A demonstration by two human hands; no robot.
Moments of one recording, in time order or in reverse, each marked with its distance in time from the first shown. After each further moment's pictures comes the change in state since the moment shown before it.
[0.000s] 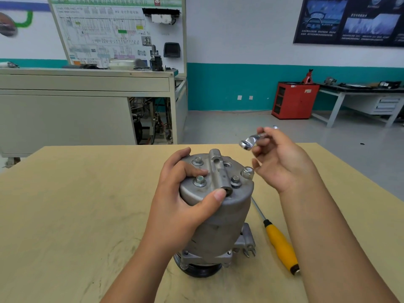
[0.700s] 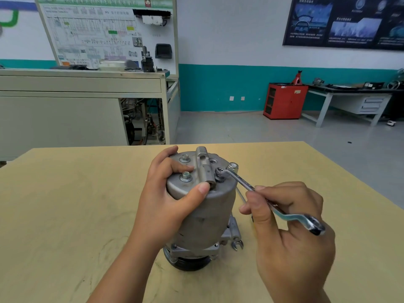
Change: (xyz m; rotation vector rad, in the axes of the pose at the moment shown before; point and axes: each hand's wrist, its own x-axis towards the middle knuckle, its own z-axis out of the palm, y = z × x) left_hand 0.000 -0.002 0.000 0.008 0.015 0.014; right_hand -0.117 0.057 -0.023 -0.899 0.269 -1.281
